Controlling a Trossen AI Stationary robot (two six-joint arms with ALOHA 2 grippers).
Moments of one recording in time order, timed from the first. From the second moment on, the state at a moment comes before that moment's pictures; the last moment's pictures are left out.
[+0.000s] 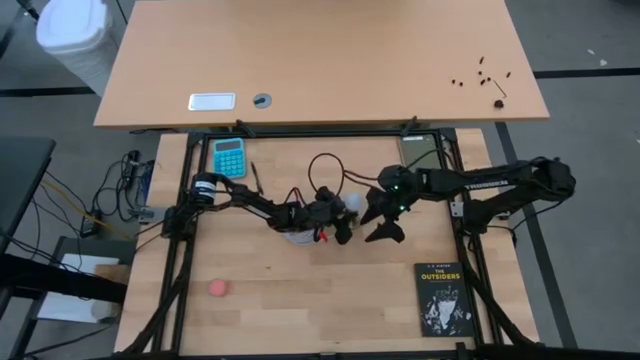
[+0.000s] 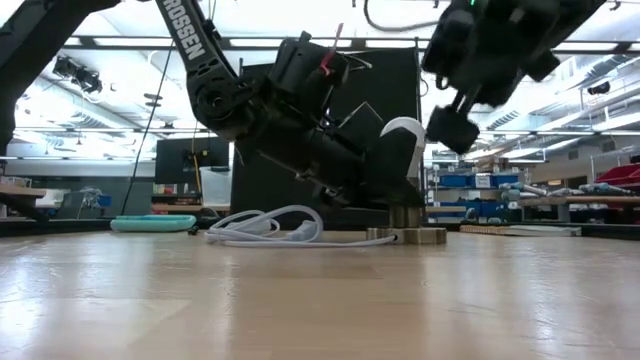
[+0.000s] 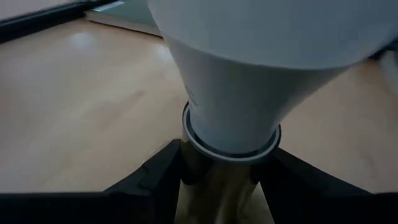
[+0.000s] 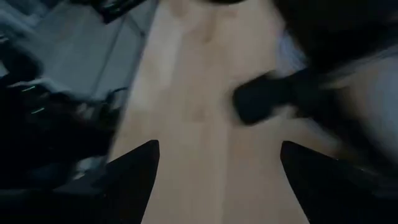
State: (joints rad) left arm -0.01 2.15 1.09 0.68 -0.36 -0.28; right arm -0.18 1.26 0.66 -0.11 -0.59 0.23
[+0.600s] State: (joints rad) left arm -0.02 2.15 1.09 0.68 -0.37 -0.29; right arm -0.27 1.28 0.70 -0.20 -0.33 0.11
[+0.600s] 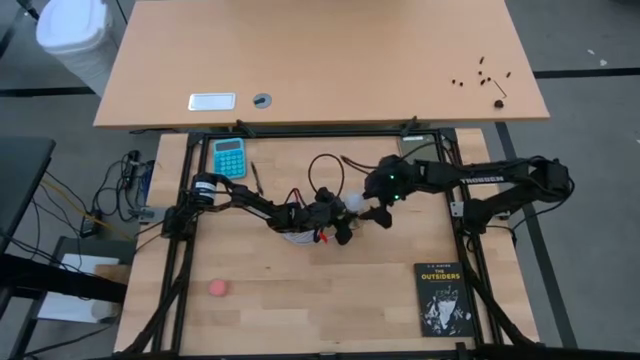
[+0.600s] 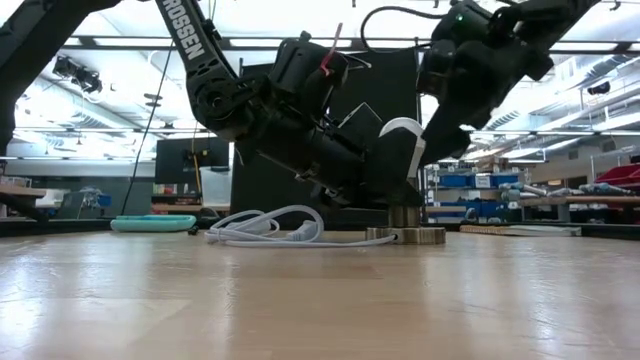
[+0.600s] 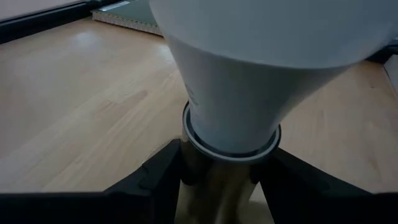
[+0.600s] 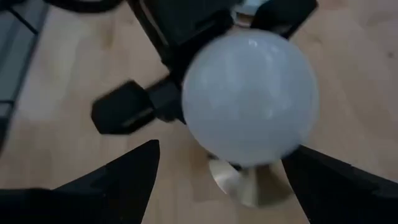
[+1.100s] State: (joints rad) left arm -0.02 2.15 1.09 0.67 -0.40 -0.31; right arm -0.09 1.32 0.76 -0.23 -0.36 0.14
